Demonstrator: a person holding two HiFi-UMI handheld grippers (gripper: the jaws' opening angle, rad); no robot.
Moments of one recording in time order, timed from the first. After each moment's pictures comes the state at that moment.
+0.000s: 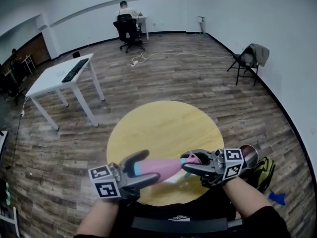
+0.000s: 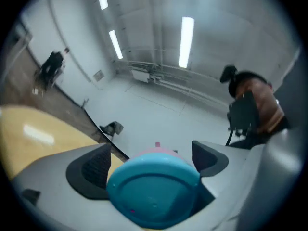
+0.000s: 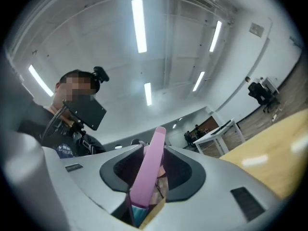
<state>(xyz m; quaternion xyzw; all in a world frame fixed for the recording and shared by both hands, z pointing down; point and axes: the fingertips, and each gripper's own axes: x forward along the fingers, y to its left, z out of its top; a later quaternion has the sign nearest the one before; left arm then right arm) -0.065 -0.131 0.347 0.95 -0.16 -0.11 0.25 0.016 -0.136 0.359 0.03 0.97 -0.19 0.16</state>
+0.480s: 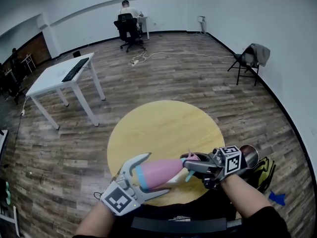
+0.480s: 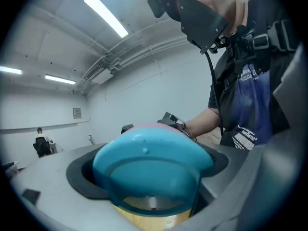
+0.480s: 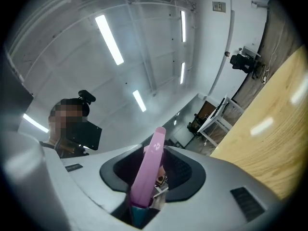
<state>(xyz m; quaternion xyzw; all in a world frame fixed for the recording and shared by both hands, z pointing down) -0.033 -0.099 0.381 0.96 -0.22 0.12 -0.13 0.020 -0.143 0.376 0.06 0.92 -0.34 0.17</state>
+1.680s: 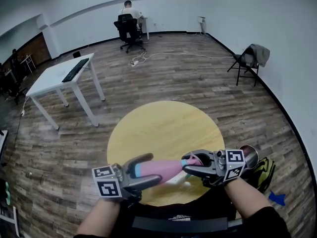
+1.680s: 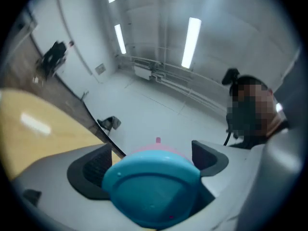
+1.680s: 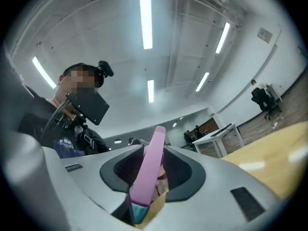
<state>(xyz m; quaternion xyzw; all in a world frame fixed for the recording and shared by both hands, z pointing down) -0.055 -0.123 0.360 0.94 -0.14 -0.11 0.29 0.020 -0.127 0.360 0.02 0.98 -0.16 0.15</state>
